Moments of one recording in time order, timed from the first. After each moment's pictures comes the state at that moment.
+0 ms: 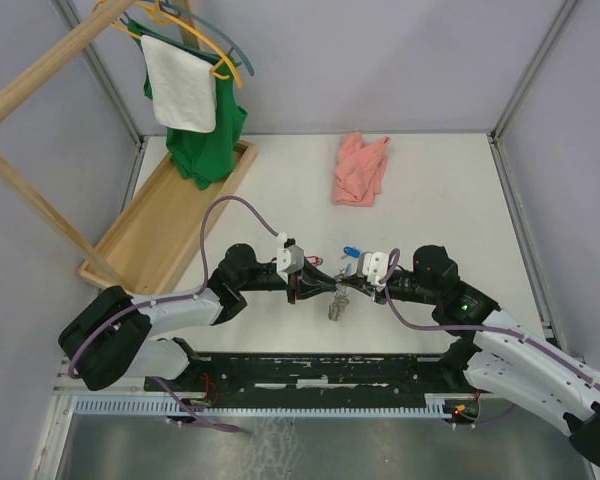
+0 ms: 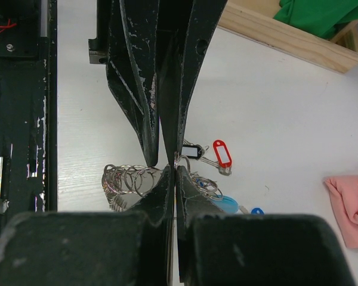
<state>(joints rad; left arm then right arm) -0.79 1.30 0.43 0.91 0.77 -0.04 0.76 0.75 0.52 -0.05 -0.53 -0.42</state>
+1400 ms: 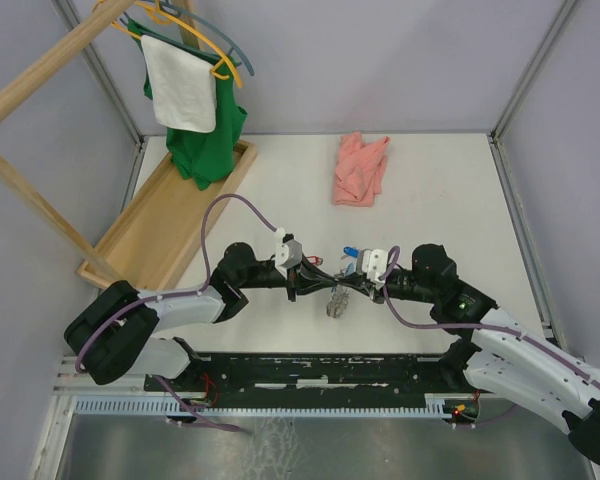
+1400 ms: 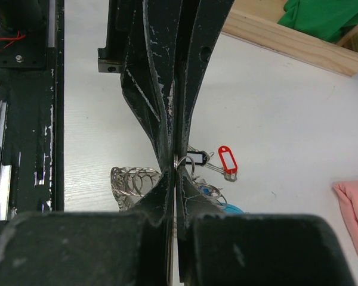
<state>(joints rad) -0.78 1.35 0.43 1.01 0.79 -0.13 0.76 0.77 0.52 -0.01 -0.55 -0.38</state>
